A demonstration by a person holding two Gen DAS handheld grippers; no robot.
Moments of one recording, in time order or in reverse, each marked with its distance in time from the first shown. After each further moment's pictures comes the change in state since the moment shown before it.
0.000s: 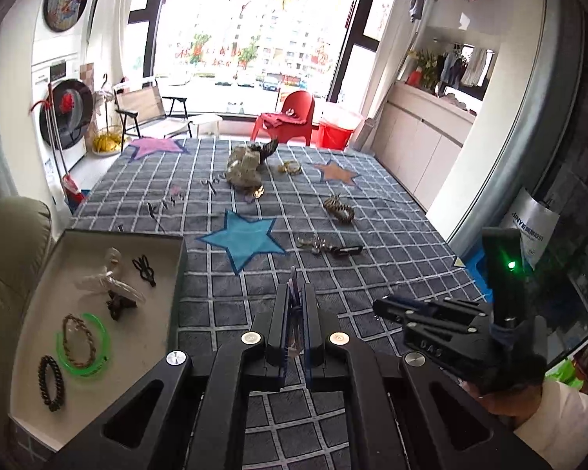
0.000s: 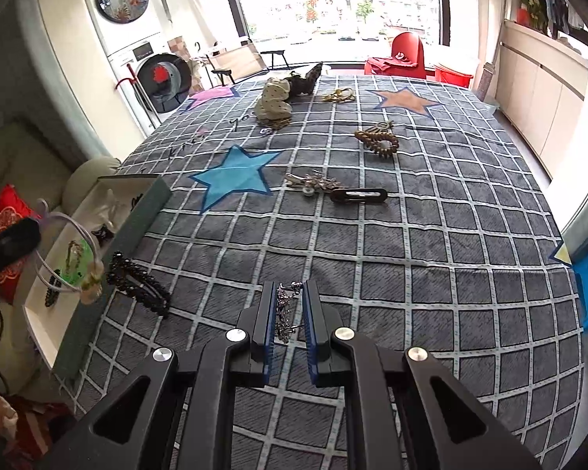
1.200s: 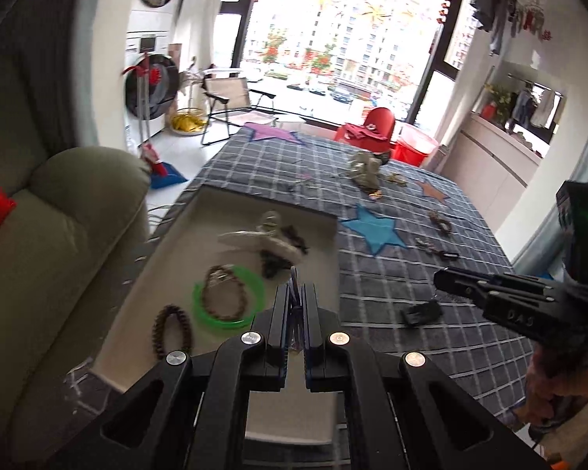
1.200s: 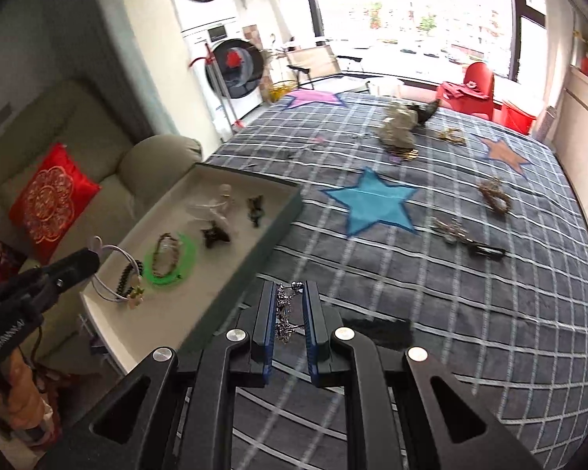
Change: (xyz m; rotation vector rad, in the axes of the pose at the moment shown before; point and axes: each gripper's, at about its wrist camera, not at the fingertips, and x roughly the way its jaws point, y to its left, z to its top) left arm -0.058 0.135 -0.051 -0.191 -0.034 0.215; right arm -0.004 0.139 0.022 -0.195 0.010 0.156
